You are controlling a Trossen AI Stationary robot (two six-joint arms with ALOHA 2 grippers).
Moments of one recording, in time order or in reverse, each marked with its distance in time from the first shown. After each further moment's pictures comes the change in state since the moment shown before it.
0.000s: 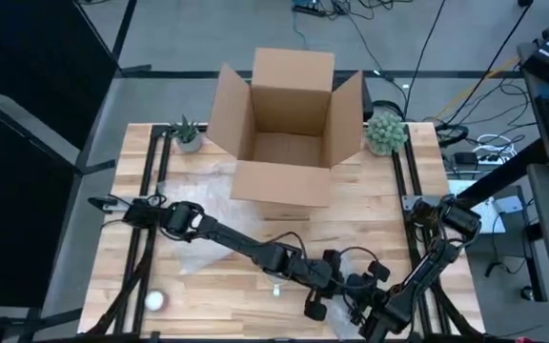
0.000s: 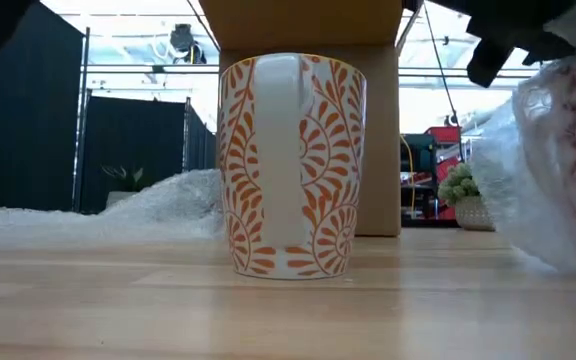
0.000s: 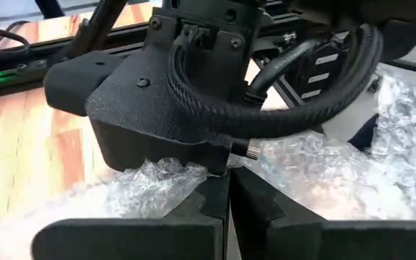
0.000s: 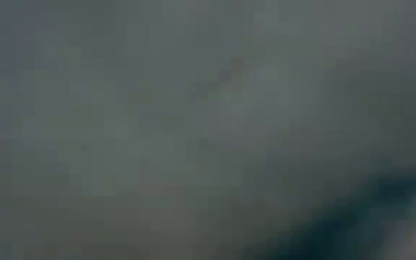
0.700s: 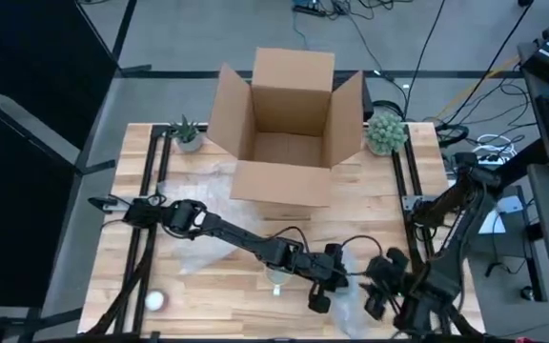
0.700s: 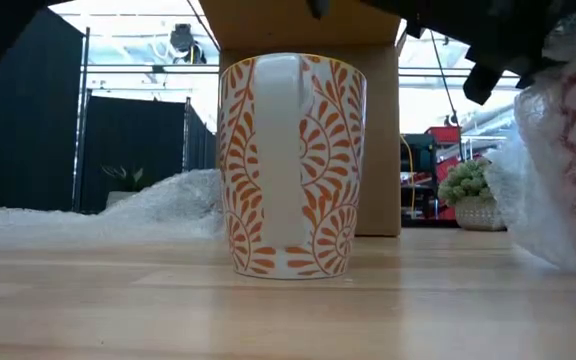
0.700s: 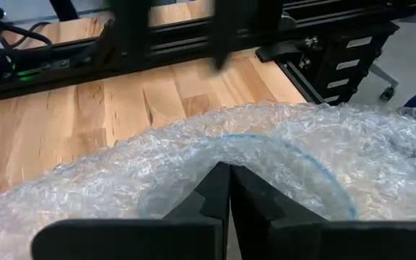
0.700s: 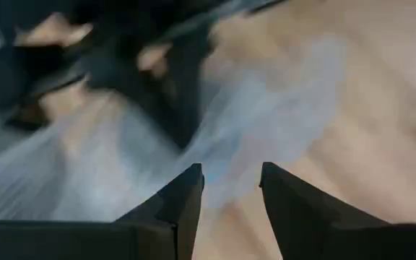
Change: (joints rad) left arm 0.029 0.017 -0.010 0.039 0.000 0.002; right arm 0.019 -0.388 0.037 -0.196 0.176 0.036
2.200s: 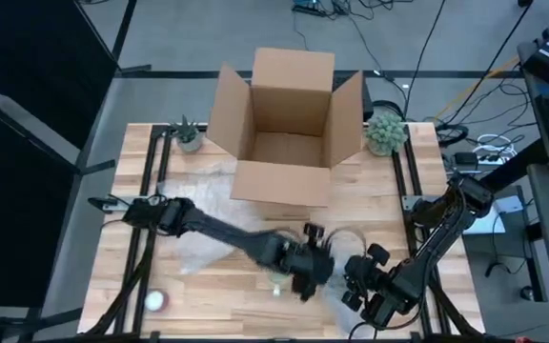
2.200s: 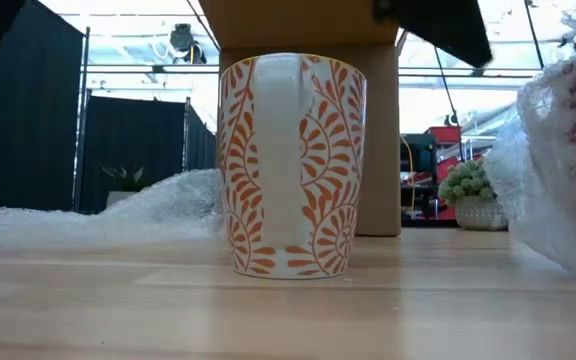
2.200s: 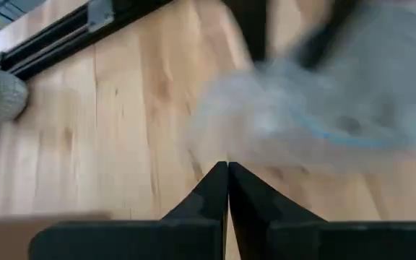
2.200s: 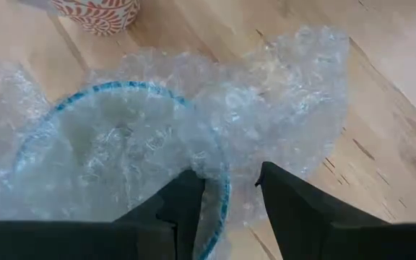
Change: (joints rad) left arm 0.010 -0.086 0.215 -0.644 -0.331 0.086; right arm -0.097 0.141 -0.048 0.117 -0.039 -0.143
